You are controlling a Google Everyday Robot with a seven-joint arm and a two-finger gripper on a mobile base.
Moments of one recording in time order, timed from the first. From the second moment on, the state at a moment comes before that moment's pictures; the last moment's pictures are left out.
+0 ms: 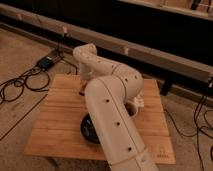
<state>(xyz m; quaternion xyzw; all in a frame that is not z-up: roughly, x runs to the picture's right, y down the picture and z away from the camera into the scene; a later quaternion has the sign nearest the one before) -0.096 -0.013 0.959 -0.24 0.29 0.75 0.54</state>
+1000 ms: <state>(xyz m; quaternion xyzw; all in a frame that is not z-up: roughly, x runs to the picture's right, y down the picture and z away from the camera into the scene) -0.010 -0.024 0.980 -0.23 0.32 0.76 0.52</state>
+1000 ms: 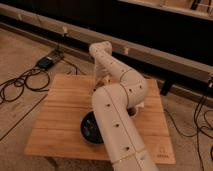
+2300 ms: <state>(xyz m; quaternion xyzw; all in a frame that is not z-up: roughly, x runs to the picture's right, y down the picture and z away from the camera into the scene) -0.006 -0.008 0.974 -0.25 0.32 0.75 0.52</state>
